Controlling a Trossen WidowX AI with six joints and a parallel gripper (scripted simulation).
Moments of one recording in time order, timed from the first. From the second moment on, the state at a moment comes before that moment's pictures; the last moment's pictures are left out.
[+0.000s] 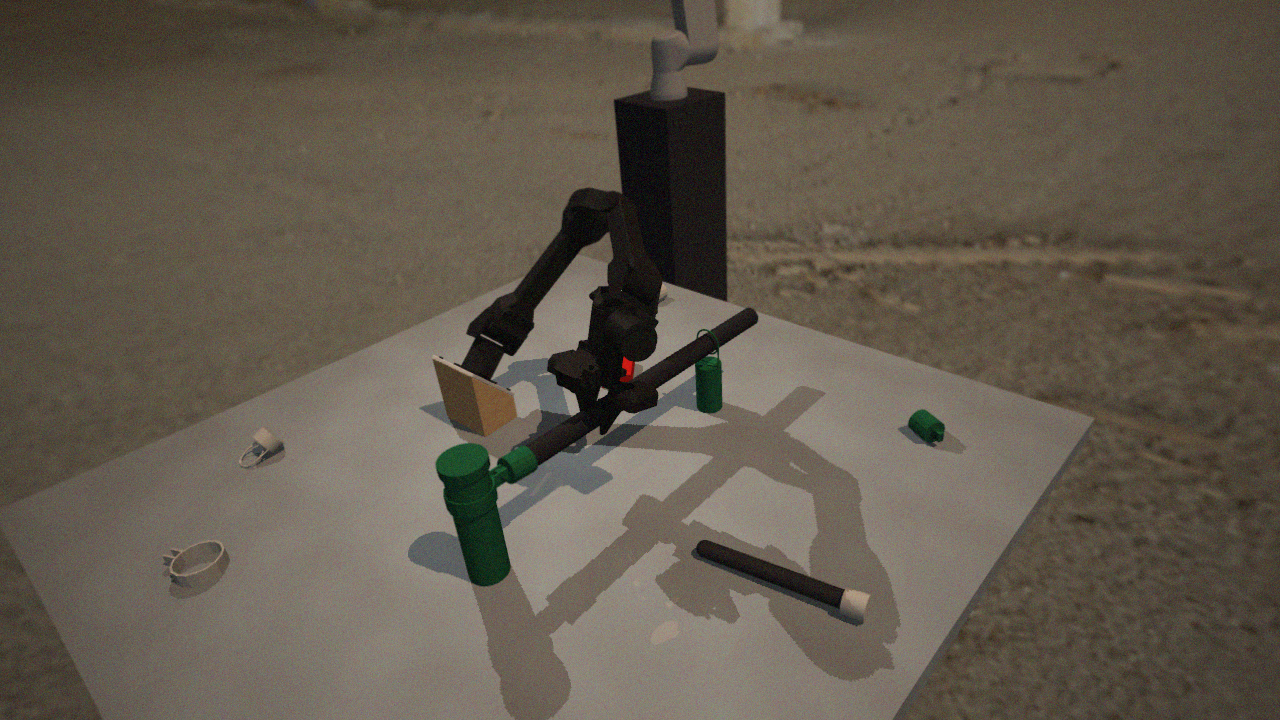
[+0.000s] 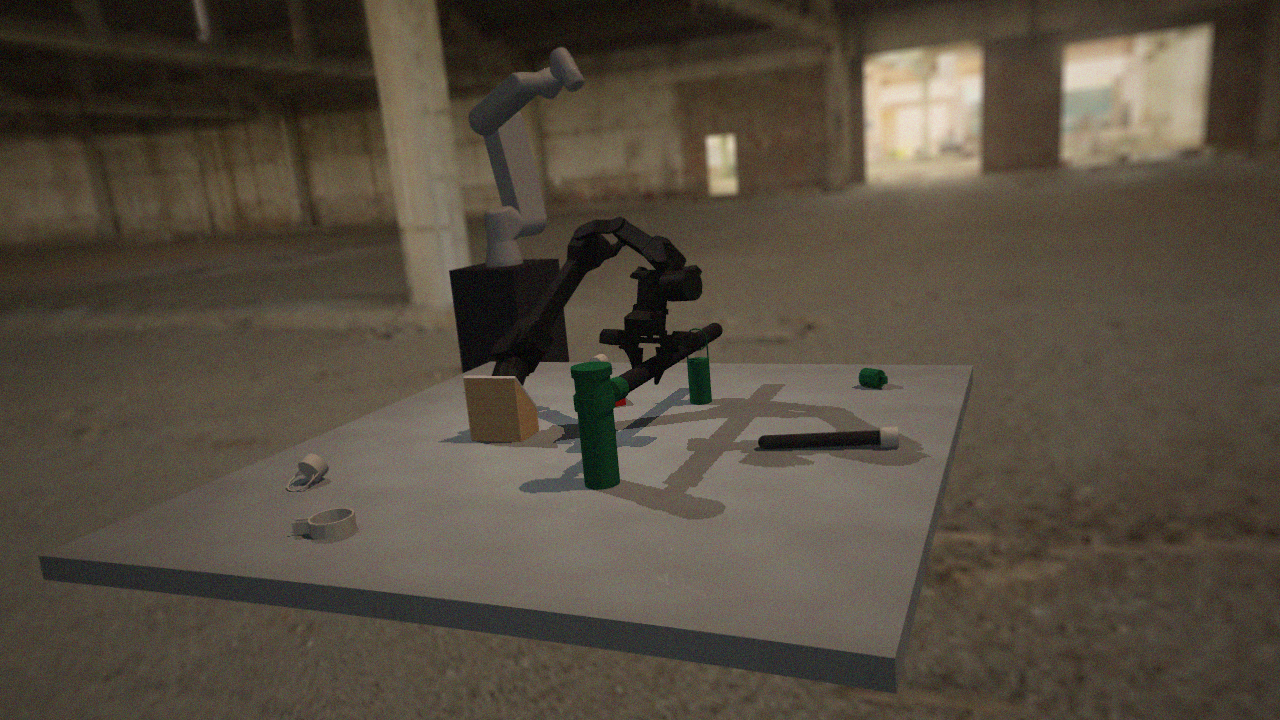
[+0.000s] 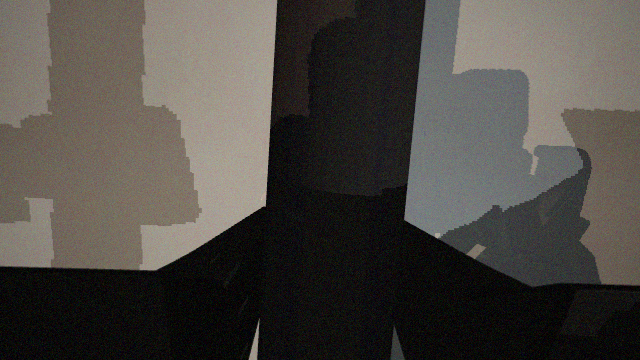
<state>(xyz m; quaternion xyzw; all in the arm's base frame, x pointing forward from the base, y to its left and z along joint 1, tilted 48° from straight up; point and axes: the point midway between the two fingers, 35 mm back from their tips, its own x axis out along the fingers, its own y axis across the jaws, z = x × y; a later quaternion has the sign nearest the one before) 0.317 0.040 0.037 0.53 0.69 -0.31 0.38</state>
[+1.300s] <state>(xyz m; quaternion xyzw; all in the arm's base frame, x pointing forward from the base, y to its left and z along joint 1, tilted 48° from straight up) 0.321 0.026 0.024 0.53 0.69 -0.31 0.38</state>
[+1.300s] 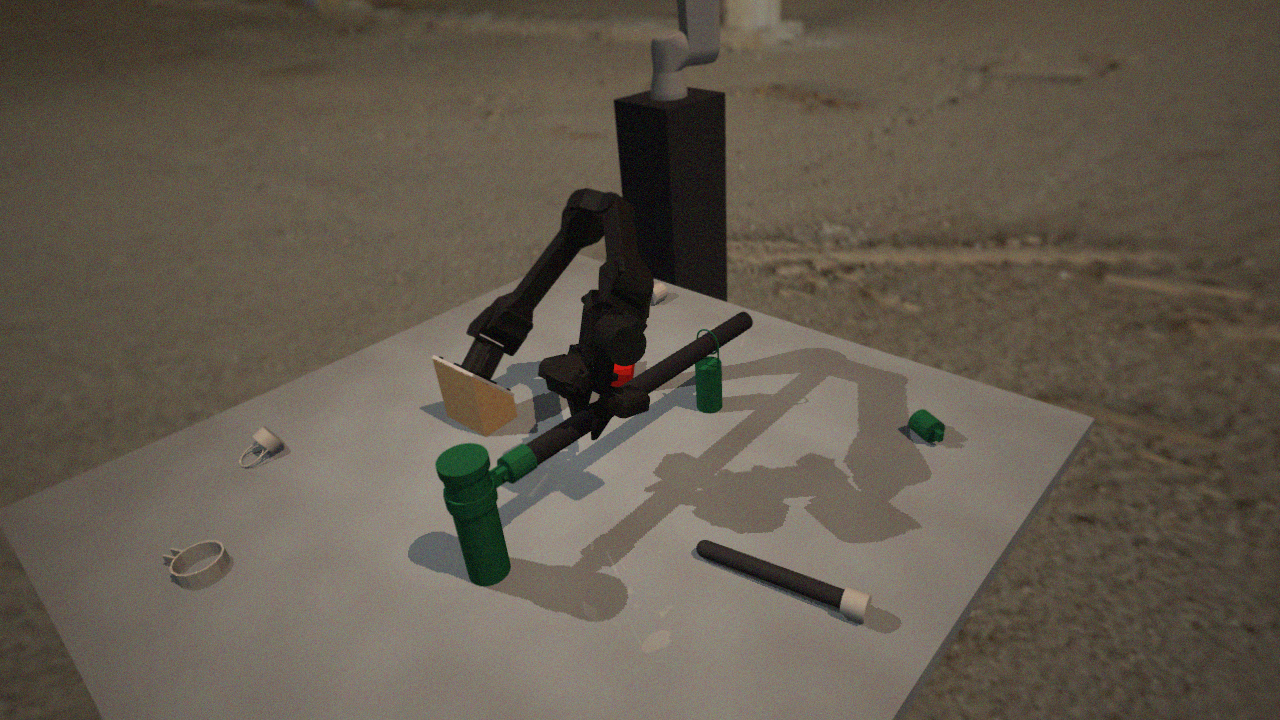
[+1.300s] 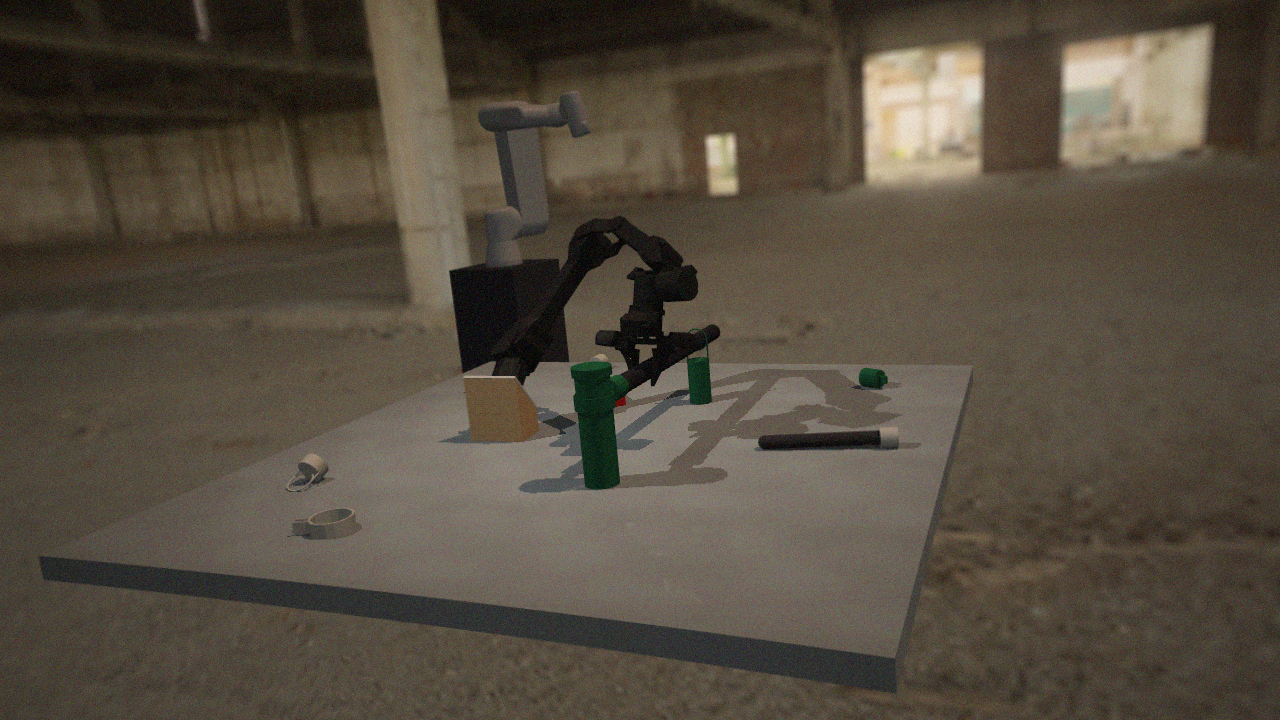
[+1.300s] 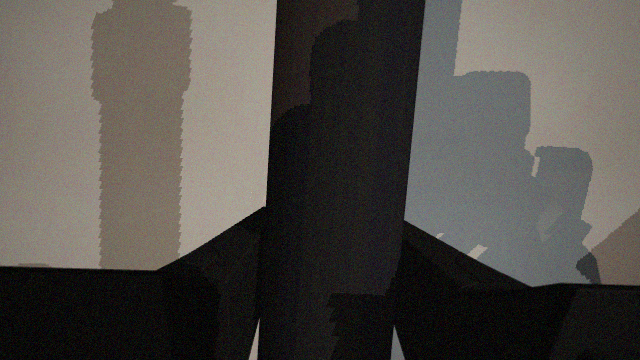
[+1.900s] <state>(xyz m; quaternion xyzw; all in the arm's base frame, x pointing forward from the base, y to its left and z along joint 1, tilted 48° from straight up) 0.321 0.021 0.018 0.53 0.69 -0.31 0.38</state>
